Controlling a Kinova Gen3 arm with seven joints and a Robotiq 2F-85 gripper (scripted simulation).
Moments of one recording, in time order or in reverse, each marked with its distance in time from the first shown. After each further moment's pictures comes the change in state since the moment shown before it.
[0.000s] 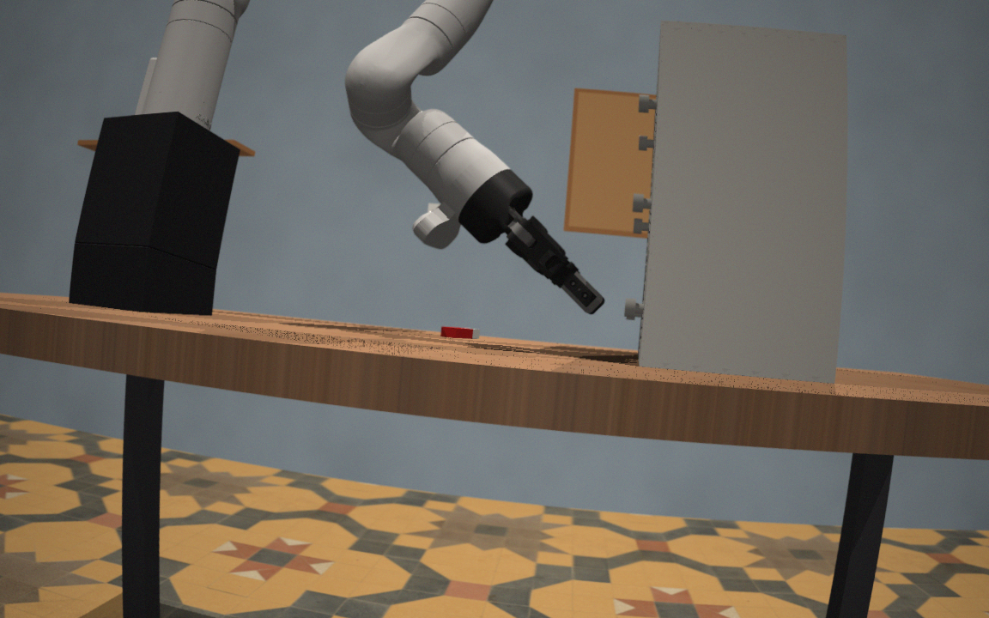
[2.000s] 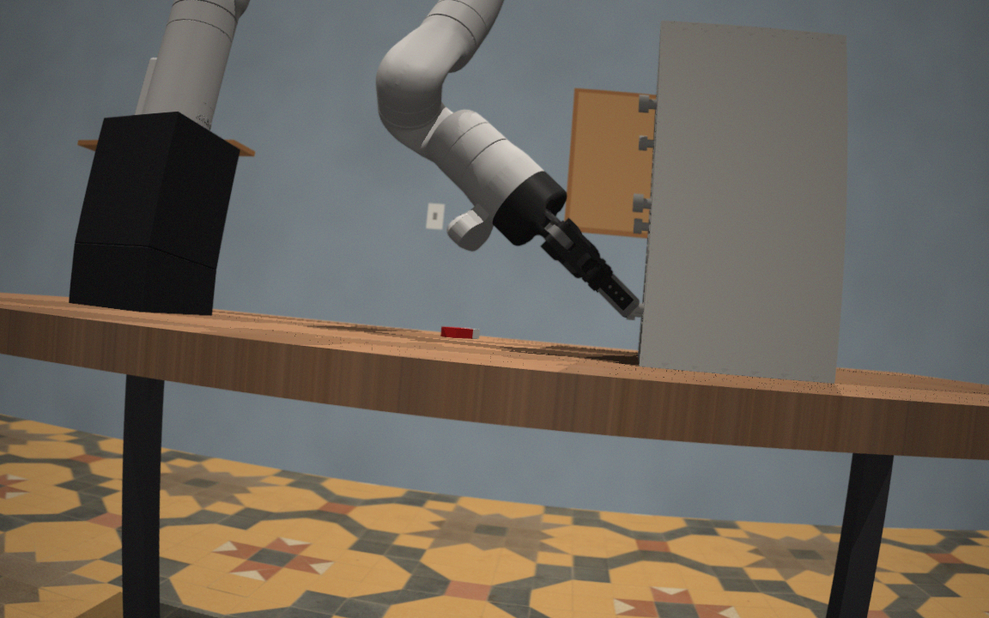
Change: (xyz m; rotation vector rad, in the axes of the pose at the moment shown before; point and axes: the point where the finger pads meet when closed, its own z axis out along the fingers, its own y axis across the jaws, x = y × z) arm -0.022 0.000 0.027 0.000 0.000 0.000
